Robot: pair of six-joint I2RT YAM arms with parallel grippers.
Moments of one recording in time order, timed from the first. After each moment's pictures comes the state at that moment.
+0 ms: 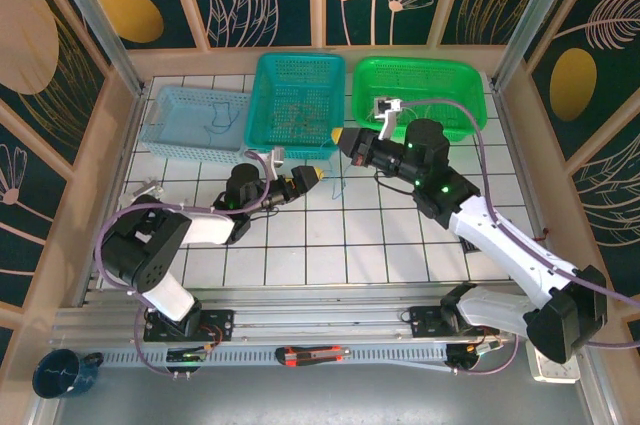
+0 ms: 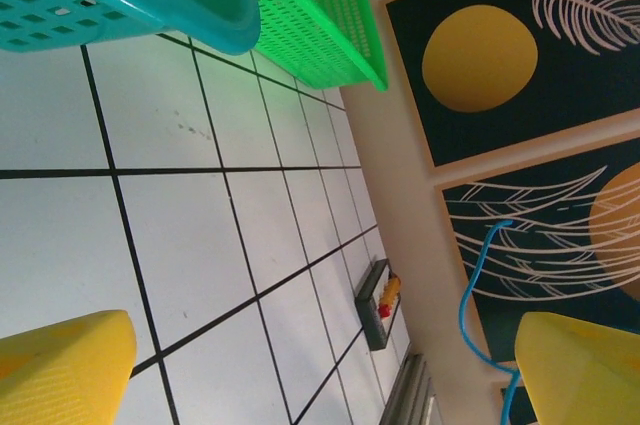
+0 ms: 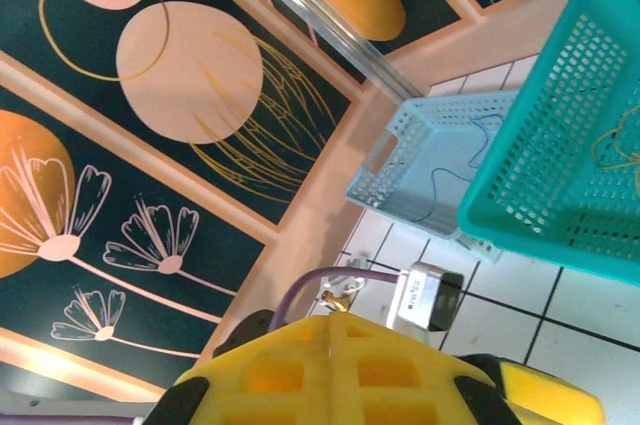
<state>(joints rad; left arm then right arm) -0.55 1.64 0.54 0.90 0.52 -1.08 0.64 1.14 0.96 0.10 -0.37 0.79</state>
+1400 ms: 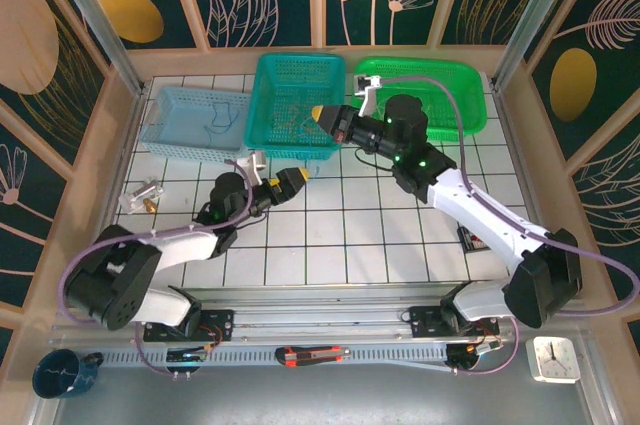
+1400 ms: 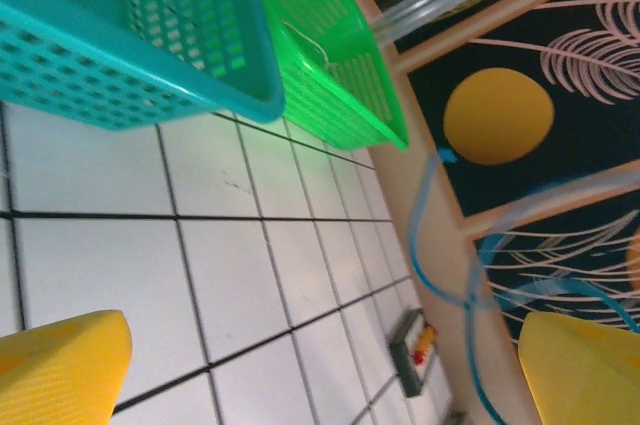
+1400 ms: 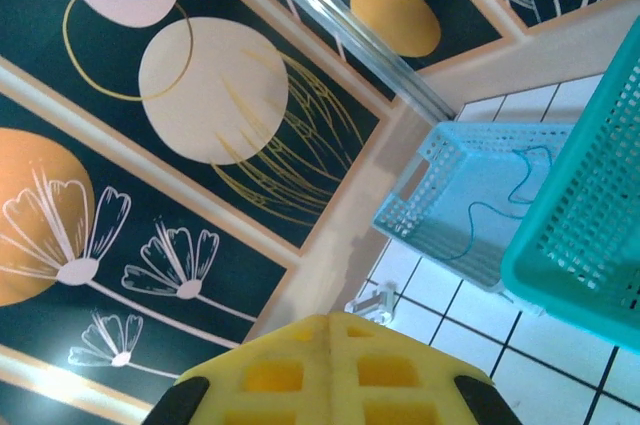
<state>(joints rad) -0.54 1.36 0.42 0.75 0.32 -0.97 0.64 1.36 1.14 0.17 -0.39 0.81</state>
